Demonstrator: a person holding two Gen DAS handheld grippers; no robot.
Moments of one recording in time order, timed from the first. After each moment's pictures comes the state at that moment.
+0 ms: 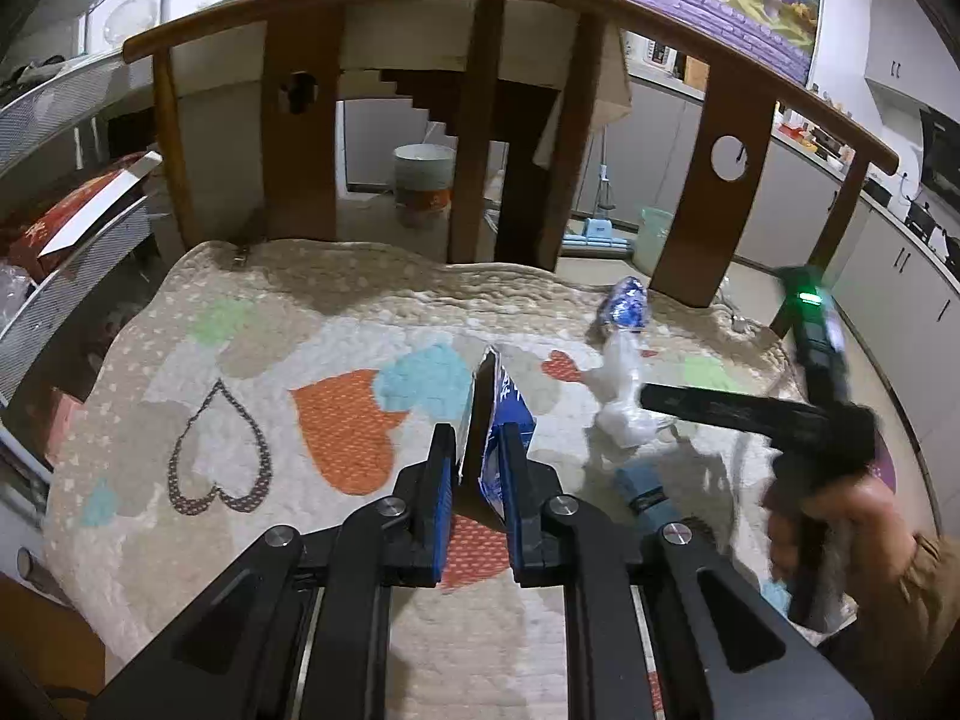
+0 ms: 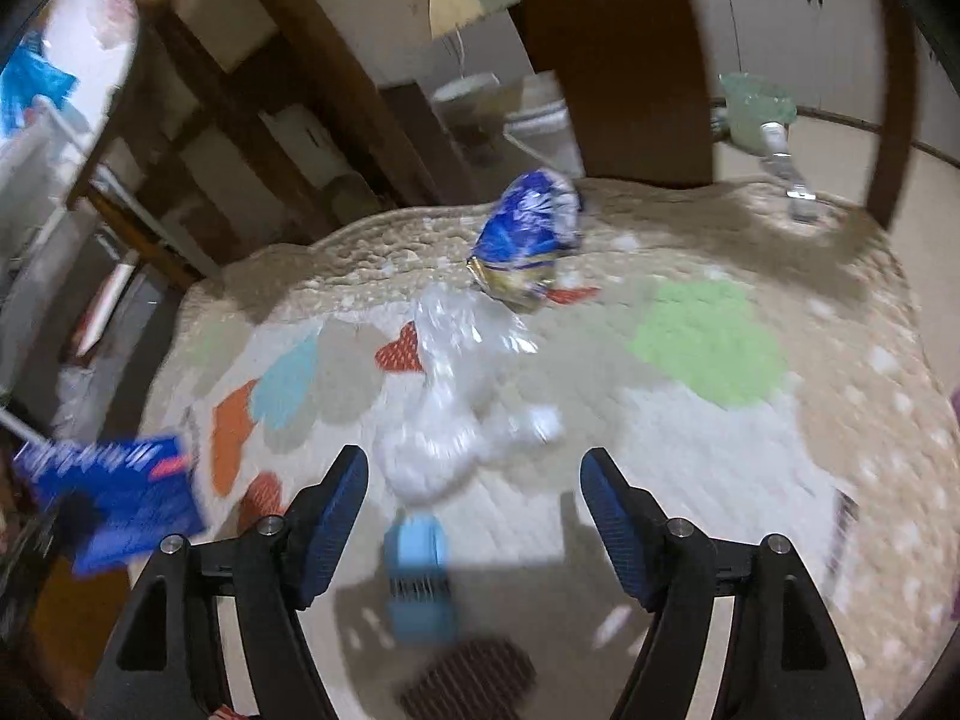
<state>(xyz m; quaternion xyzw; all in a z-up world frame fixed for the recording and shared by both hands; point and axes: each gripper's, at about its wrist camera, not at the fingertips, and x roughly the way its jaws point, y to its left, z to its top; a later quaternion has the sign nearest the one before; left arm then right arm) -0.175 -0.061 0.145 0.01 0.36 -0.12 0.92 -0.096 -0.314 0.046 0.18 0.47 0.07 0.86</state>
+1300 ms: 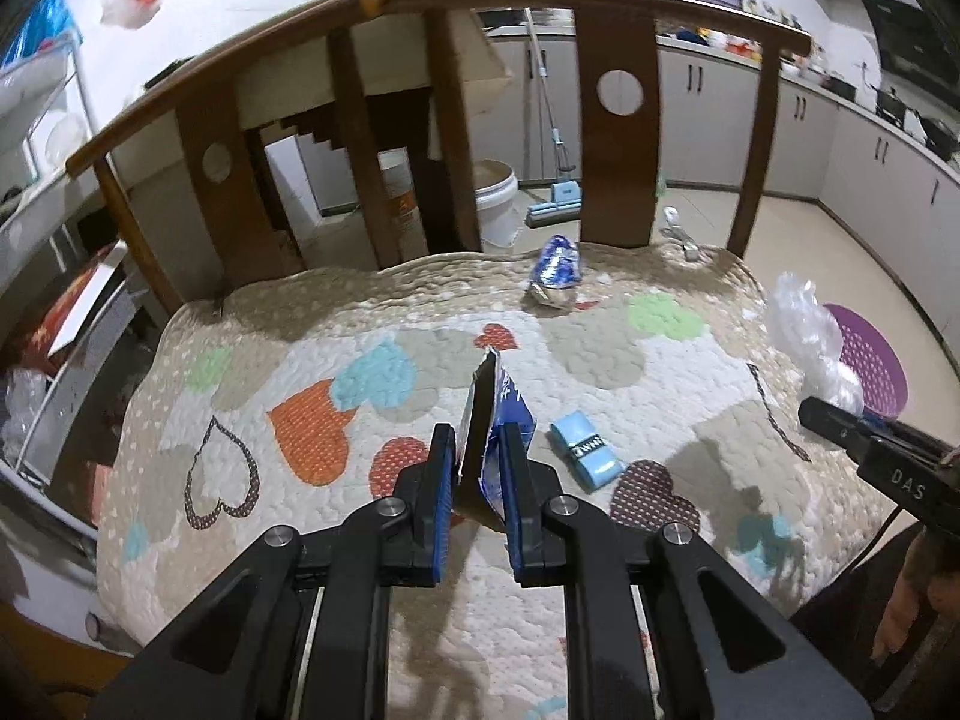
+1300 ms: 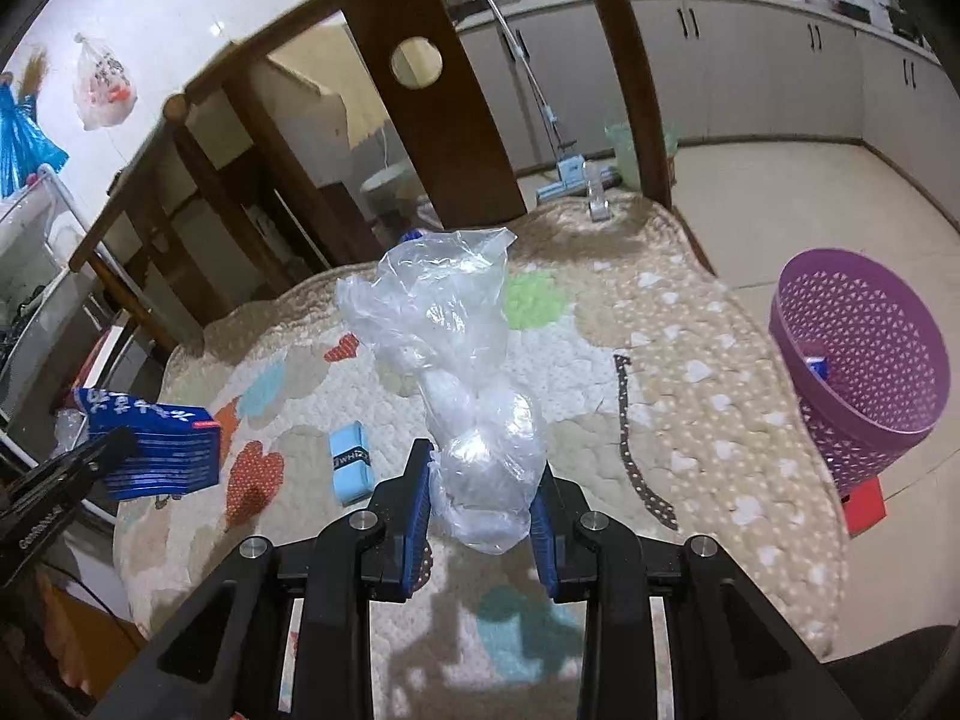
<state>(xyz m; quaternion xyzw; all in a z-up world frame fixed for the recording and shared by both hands) -0.225 -0.142 0.155 0.13 0.36 -0.14 0.91 -0.284 -0.366 0.088 0.22 0.35 -0.03 0.91</state>
